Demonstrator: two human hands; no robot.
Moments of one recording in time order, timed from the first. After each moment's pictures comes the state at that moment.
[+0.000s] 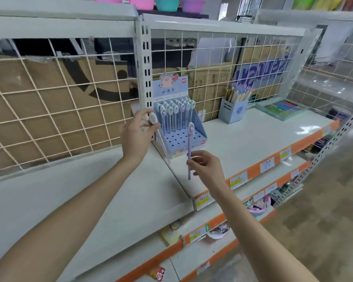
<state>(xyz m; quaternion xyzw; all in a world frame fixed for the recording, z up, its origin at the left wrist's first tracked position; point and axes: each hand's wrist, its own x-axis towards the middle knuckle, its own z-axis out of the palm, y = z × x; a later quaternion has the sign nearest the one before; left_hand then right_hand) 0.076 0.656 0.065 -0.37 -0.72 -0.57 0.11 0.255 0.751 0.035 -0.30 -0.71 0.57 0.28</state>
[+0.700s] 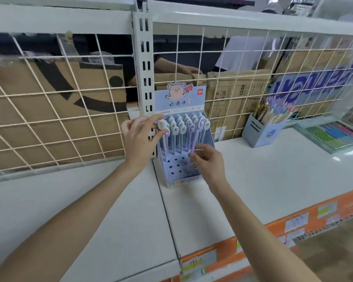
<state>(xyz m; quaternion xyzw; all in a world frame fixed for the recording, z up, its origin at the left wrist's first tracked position) 0.005 0.739 0.044 -0.38 -0.77 -0.40 0.32 0.150 0.871 0.032 -0.27 -0.73 0.58 0.25</state>
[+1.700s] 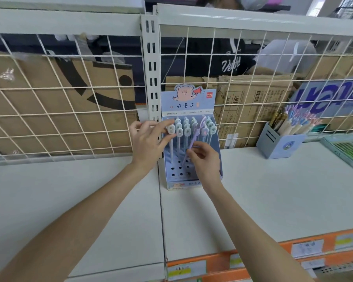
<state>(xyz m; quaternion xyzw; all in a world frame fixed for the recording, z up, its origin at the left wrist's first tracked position) 0.026 0.751 0.044 -0.36 -0.75 -0.32 0.46 0.126 0.881 0.022 -0.19 -0.74 0.59 0.27</state>
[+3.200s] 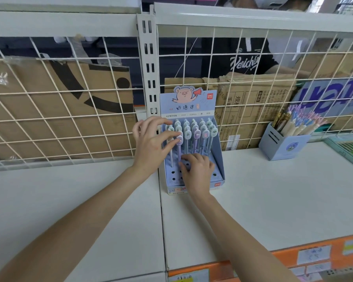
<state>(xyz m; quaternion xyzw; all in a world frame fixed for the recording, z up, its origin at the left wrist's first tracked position) 0.028 0.755 0.051 -0.39 -0.79 -0.31 0.36 0.115 0.860 -0.007 -0.20 -0.90 0.26 0.30</state>
